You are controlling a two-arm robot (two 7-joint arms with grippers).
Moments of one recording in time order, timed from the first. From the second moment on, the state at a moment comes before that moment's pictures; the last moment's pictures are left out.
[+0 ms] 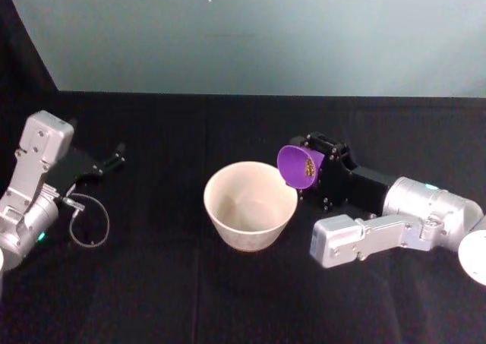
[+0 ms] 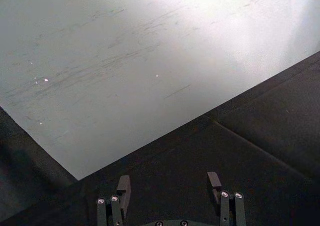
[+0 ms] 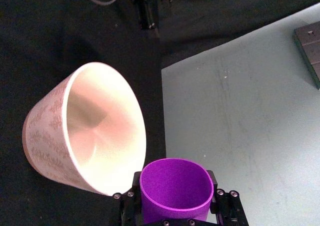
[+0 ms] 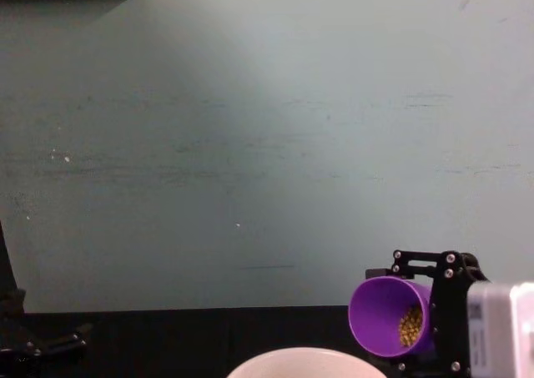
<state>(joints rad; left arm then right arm) -0.20 0.60 0.45 -1.41 -0.25 -0.12 0.03 0.32 0.62 -0.57 -1.60 -0.64 -0.28 0.29</state>
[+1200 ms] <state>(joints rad) -0.20 0.60 0.45 -1.41 -0.25 -0.12 0.03 0.38 0.63 -0.68 -1.62 -0.94 -0.17 0.19</state>
